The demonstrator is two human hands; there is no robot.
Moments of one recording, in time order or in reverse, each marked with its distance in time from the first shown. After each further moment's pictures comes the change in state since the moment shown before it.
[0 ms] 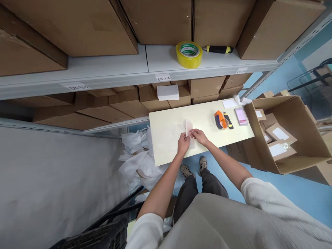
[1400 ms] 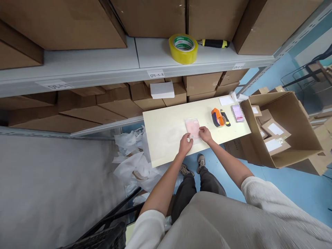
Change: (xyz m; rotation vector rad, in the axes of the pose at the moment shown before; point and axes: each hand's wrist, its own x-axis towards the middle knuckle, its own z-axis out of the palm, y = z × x) left_hand -0.001 -0.022 0.027 0.127 -0.133 0.127; right_hand -0.004 0.033 -0.044 -0.283 0.322 0.113
